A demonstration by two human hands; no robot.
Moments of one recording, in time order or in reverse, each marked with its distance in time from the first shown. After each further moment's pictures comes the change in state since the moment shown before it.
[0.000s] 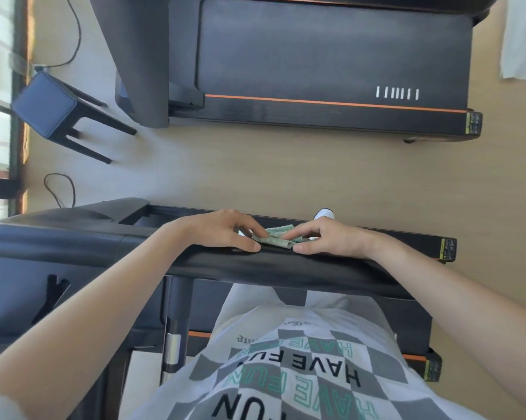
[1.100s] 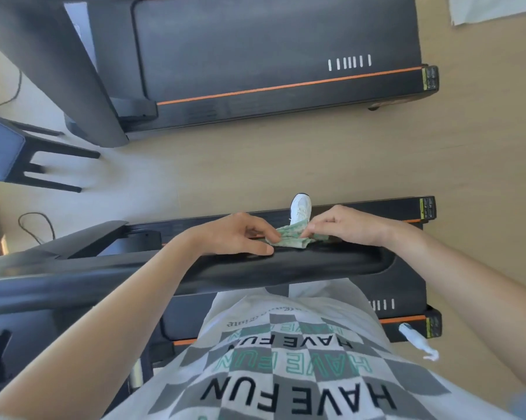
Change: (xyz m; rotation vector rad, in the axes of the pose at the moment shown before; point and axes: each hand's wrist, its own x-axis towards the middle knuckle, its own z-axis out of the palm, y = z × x) left_hand 0.078 0.090 0.050 -0.070 -0.094 0.123; right_hand -0.088 0.079 -0.046 0.017 0.167 0.075
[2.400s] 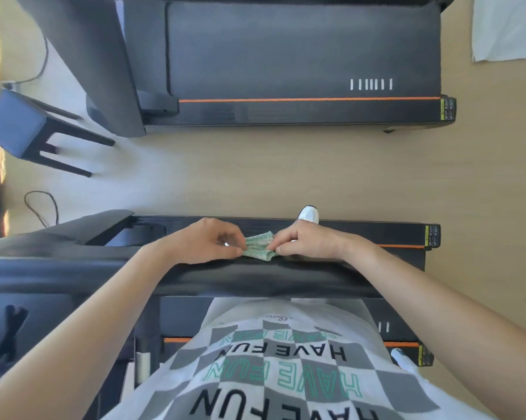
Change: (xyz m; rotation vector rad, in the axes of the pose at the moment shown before) left_hand -0.064 -0.044 -0.030 0.120 0.228 -0.068; right_hand 0.069 -0.059 0.046 -0.029 -0.130 -0.060
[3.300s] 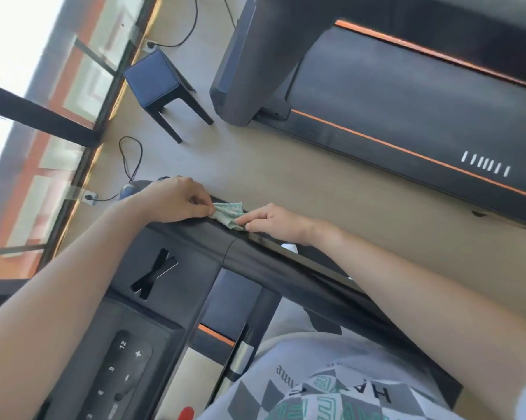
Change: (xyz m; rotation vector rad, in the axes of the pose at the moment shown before) left_hand -0.200 -0.191 -0.126 0.210 0.394 -0.371; right_hand 0.185 -0.233 0.128 -0.116 -0.198 -0.199
